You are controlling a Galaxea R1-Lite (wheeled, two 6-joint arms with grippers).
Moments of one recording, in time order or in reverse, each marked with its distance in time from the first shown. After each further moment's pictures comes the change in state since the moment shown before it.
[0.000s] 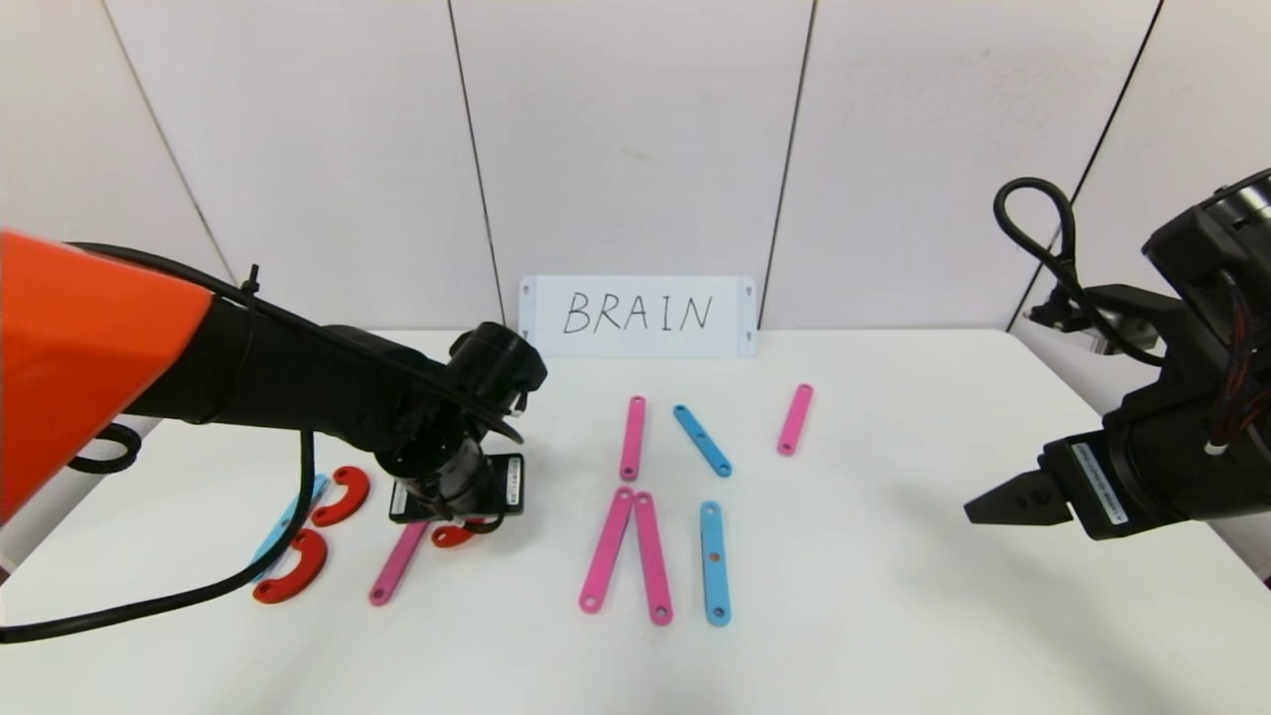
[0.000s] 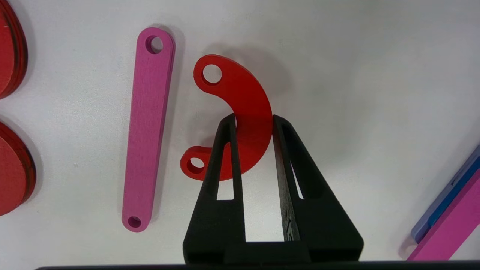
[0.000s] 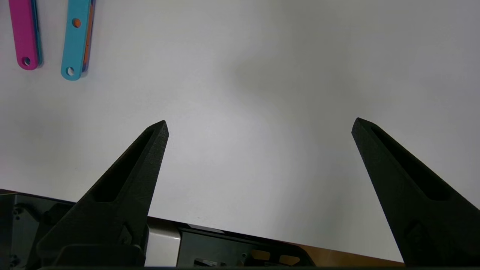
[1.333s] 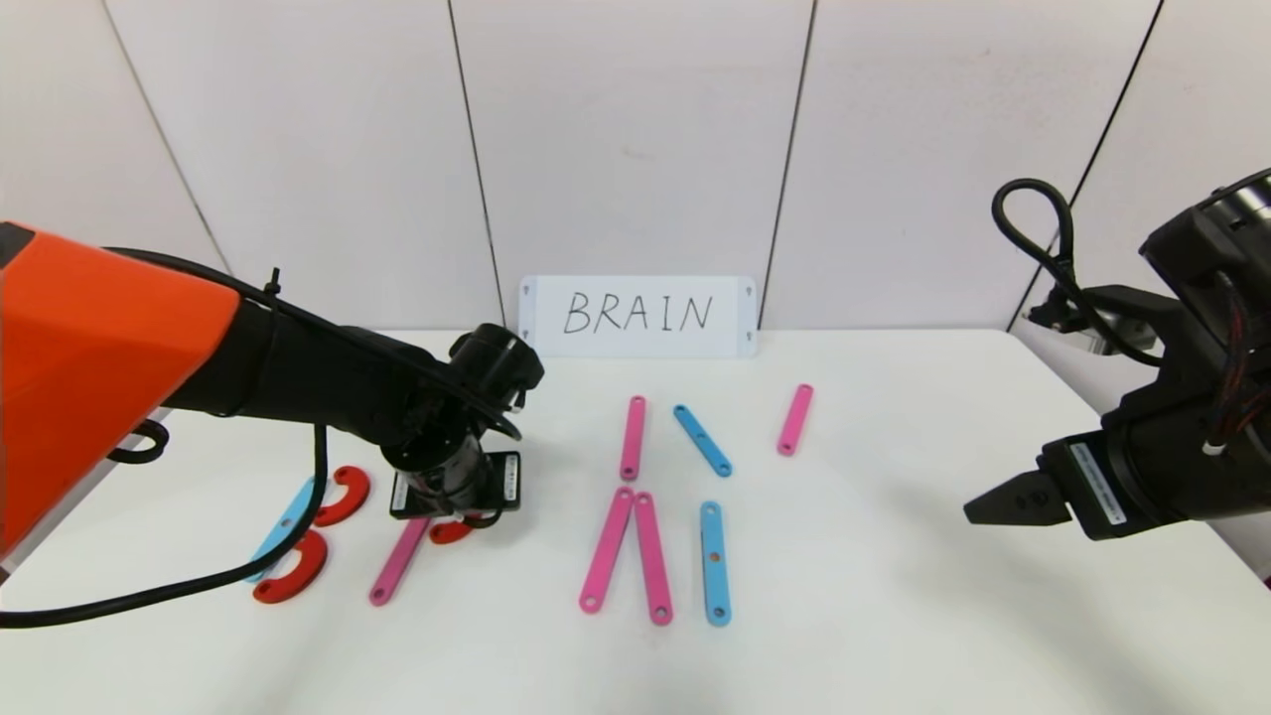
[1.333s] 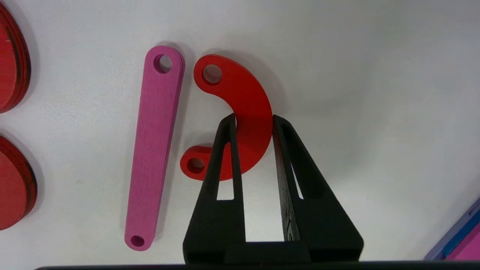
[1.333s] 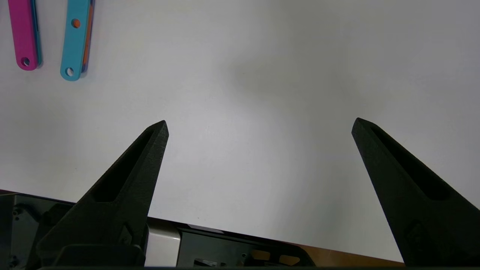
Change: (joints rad) left arm 0.024 0.039 -0.028 0.003 0.004 0.006; right arm 0.001 0.001 0.000 0.000 0.000 0.000
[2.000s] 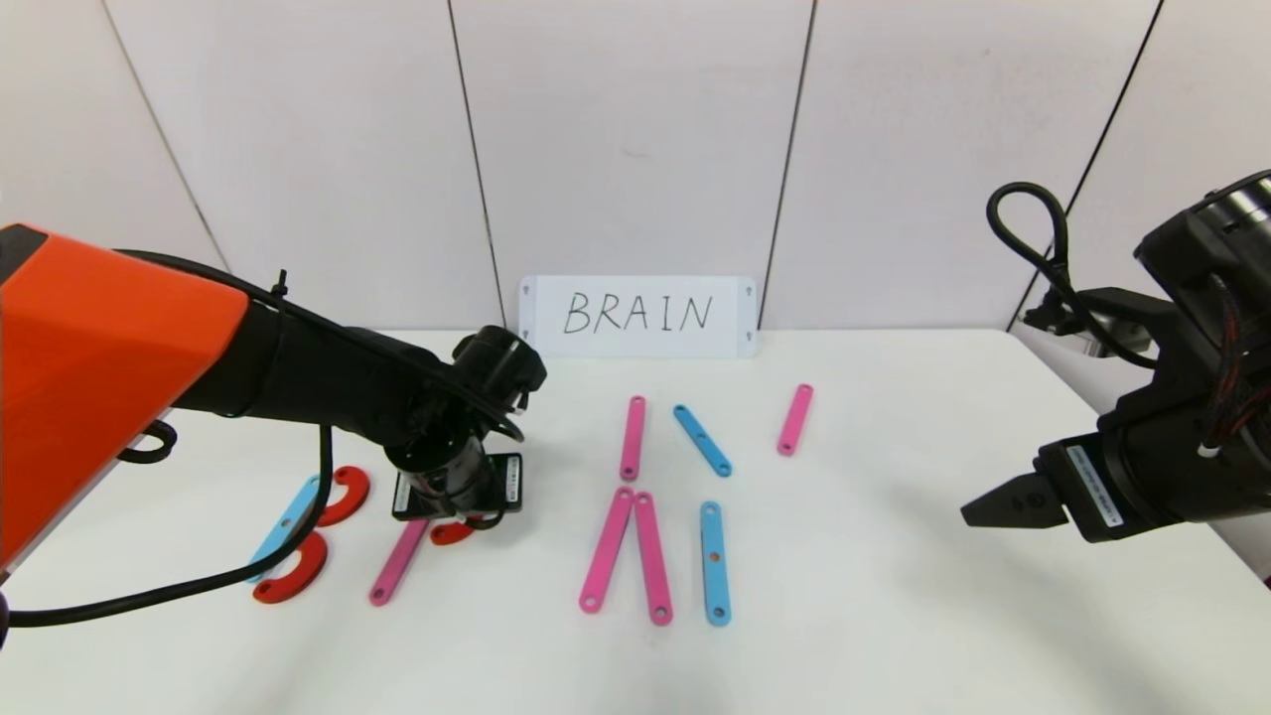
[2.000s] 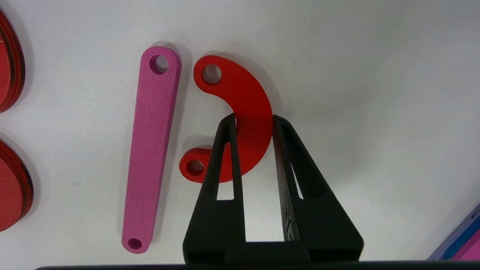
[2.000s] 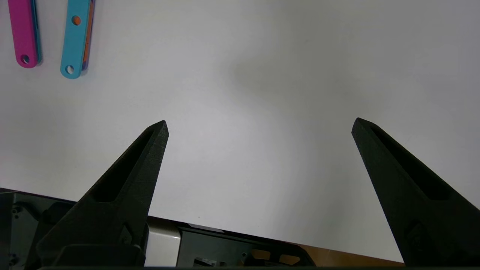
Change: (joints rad) left arm -0.001 0.009 -0.007 0.006 -0.002 -0.004; right arm 0.005 0.004 0.001 0.000 0.000 0.000
